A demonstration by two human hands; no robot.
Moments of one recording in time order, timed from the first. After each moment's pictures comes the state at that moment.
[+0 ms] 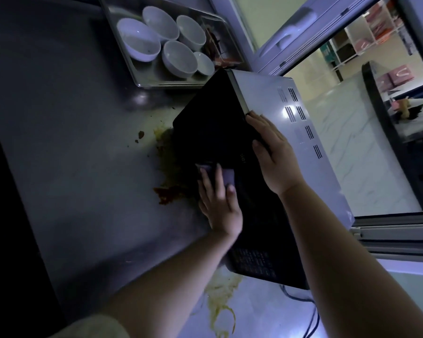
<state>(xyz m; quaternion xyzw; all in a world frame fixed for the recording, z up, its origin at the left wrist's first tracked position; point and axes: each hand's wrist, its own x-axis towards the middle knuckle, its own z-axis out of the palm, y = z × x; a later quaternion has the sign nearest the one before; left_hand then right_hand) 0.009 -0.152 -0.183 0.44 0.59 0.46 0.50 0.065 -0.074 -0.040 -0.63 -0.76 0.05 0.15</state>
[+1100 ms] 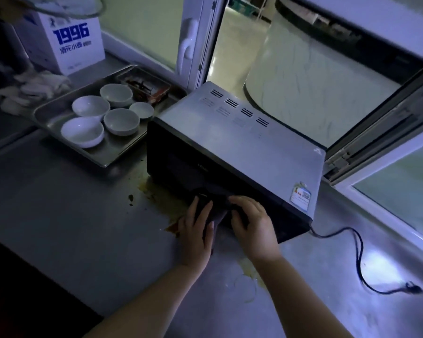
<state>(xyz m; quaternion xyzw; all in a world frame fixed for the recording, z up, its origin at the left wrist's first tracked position) -0.124 -0.141 -0.190 0.80 0.31 0.36 0.37 -0.030 -0.223 -0.074 -0.82 -0.46 0.01 0.35</state>
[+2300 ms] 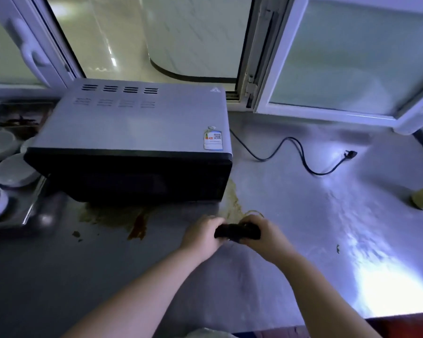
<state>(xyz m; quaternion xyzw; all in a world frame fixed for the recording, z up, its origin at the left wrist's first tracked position) -0.099 -0.217 -0.161 0.94 0.01 -0.04 0.33 -0.055 -0.410 -0.133 -0.90 -0.18 0.20 0.35</state>
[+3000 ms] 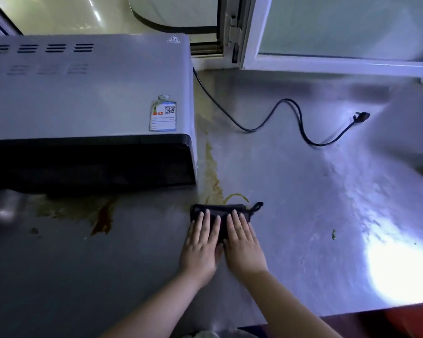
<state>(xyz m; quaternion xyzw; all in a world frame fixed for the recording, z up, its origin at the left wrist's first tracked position) -0.120 -0.299 -0.279 0.99 -0.01 -0.06 0.12 -0.078 -0.436 -0.259 -0.95 -0.20 0.20 0.11</state>
